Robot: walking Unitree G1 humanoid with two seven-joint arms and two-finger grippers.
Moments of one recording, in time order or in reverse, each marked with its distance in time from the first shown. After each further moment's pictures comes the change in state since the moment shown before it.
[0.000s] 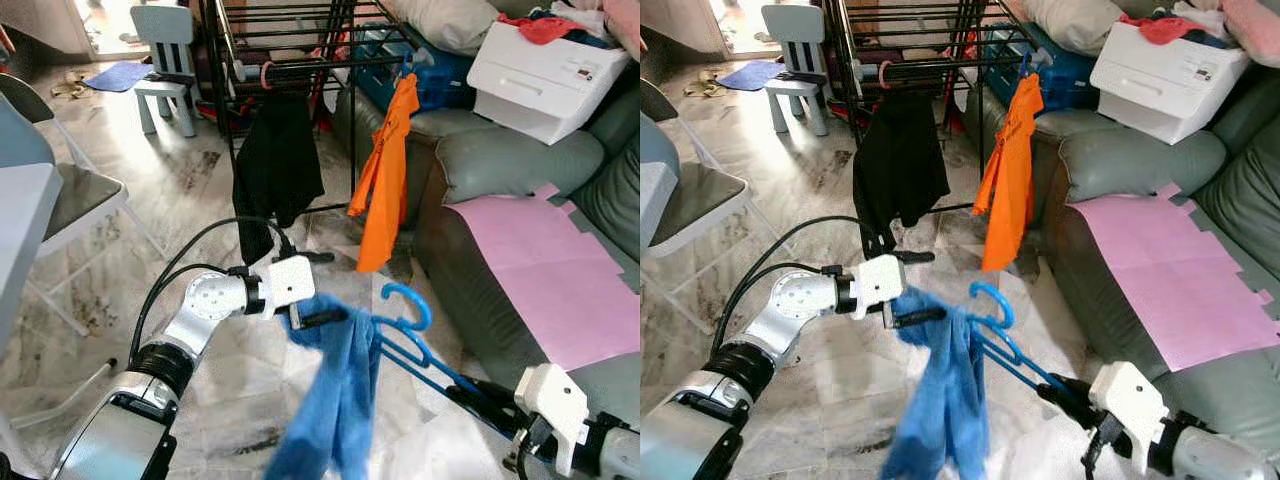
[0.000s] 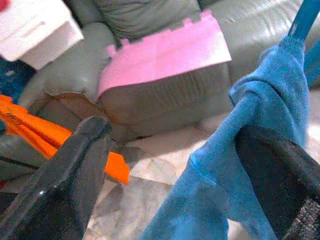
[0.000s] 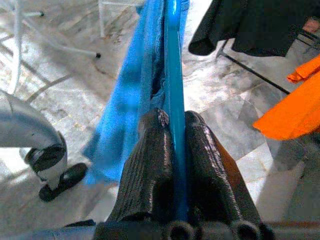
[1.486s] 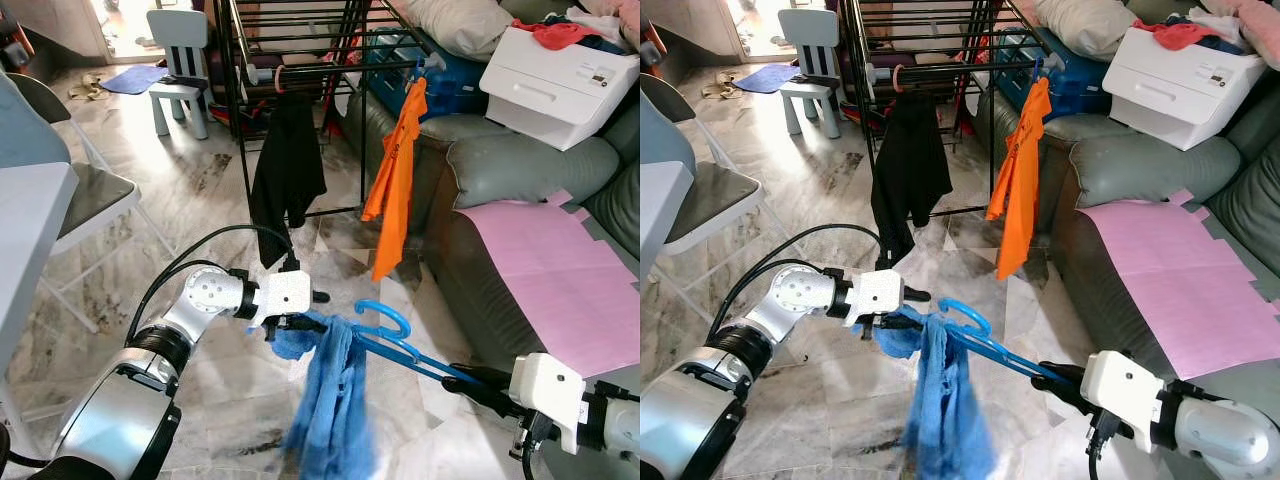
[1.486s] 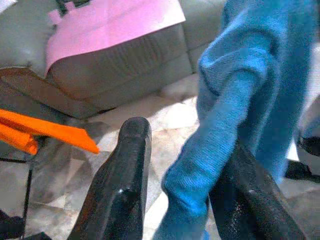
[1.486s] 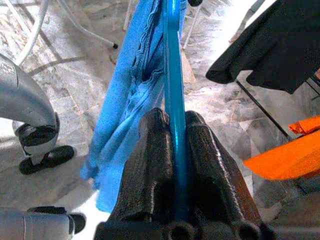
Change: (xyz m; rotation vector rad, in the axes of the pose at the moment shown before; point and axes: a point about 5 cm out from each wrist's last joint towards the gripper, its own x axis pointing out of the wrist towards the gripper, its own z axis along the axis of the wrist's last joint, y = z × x) left arm -0.006 0.000 -0.012 0.001 0.104 -0.223; right arm 0.004 -0.013 0.023 -0.211 0.005 0.094
